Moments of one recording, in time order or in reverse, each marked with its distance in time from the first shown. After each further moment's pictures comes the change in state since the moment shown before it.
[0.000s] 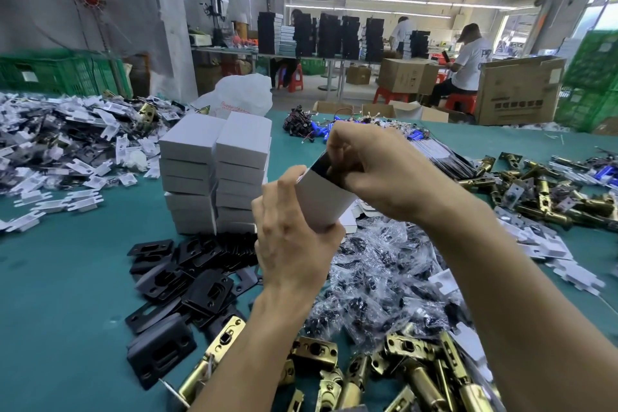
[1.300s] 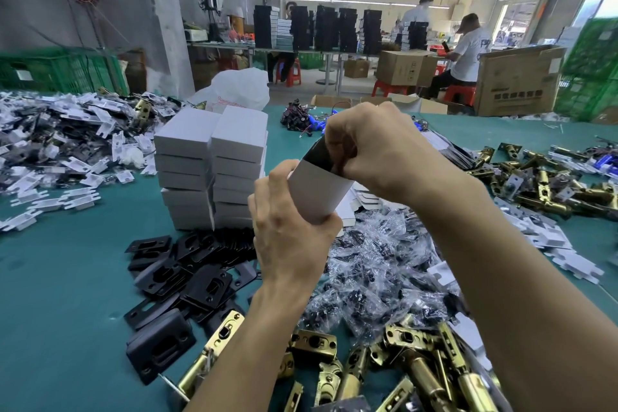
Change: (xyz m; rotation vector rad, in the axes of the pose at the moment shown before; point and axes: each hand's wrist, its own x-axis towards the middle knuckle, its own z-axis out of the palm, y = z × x) left_hand 0.000 0.002 -0.001 -0.104 -0.003 -0.053; right_hand 0.007 0.000 -0.003 -0.226 0.079 0.044
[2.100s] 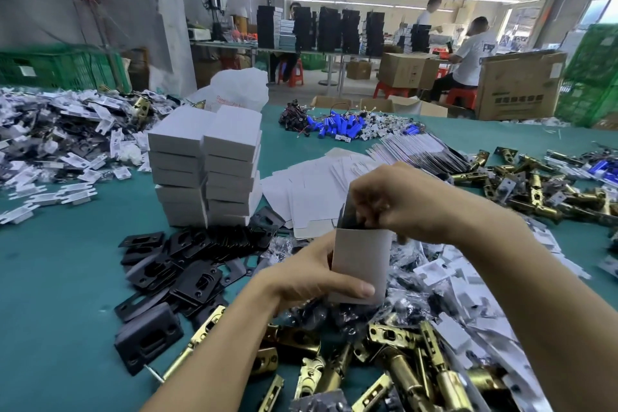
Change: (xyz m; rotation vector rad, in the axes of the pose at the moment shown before) left_hand -0.015 -0.019 0.009 -0.663 -1.190 -0.479; right_hand -0.040 0.049 -0.003 0.087 -0.422 -0.023
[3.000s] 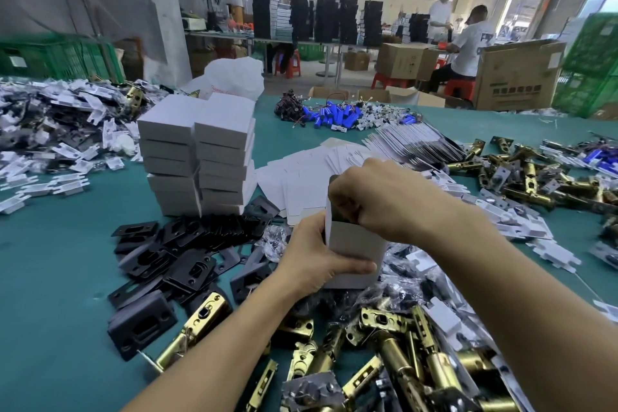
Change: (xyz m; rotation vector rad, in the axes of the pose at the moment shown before) left_hand 0.015 -0.015 0.015 0.165 0.424 0.212; right_hand 0.004 -0.013 0.018 -0.316 0.042 0.009
